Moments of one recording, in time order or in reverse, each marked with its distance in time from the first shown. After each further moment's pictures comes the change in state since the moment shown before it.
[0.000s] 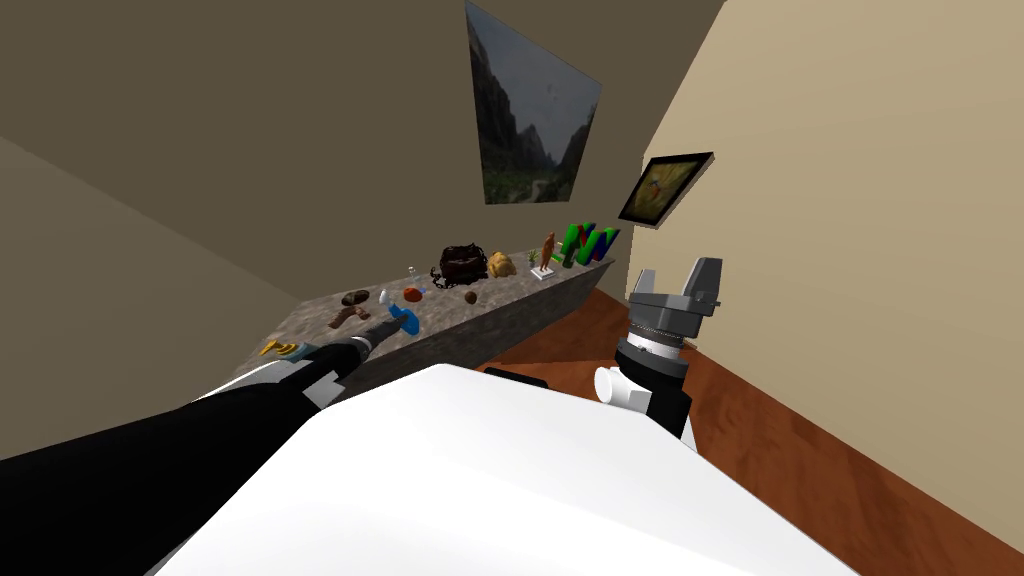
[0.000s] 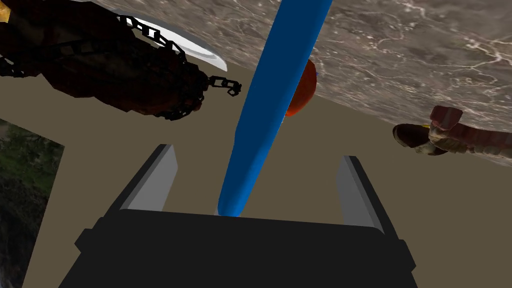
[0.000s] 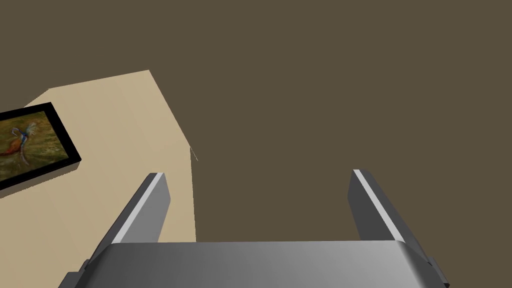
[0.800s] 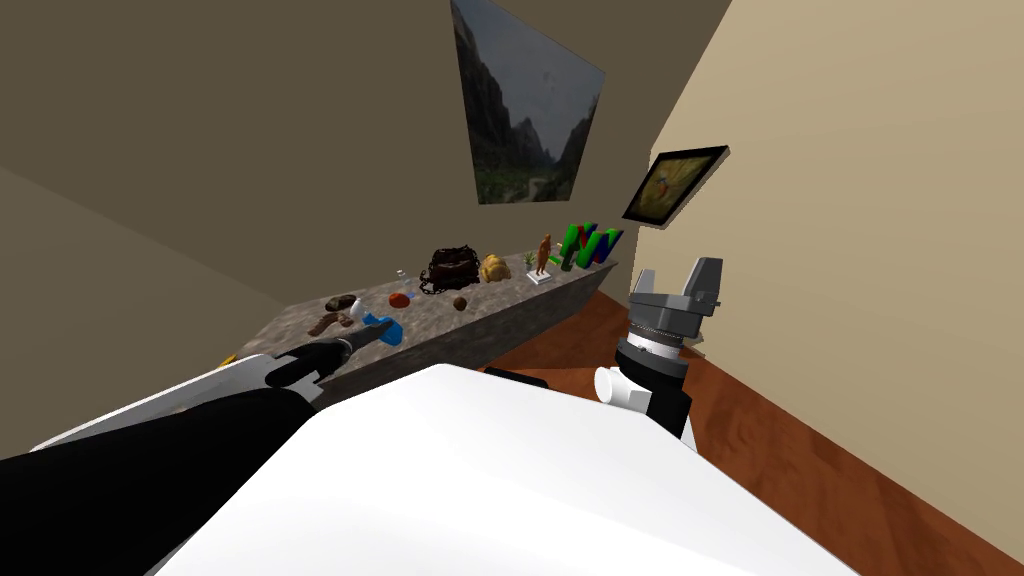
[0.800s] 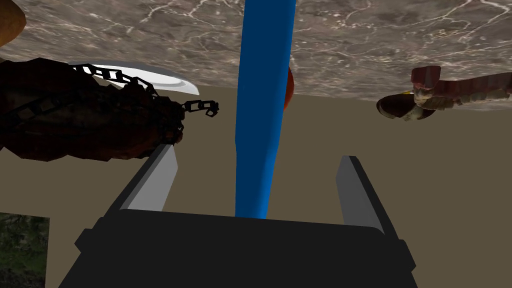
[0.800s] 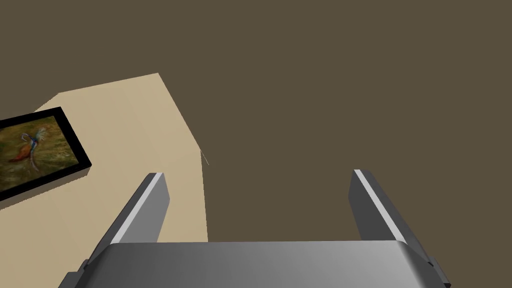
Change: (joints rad) left arm 0.107 0.132 0.080 0.007 0.016 0.152 -0.050; right arm 0.000 0.000 0.000 0.000 0.000 0.000 0.000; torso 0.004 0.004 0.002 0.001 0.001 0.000
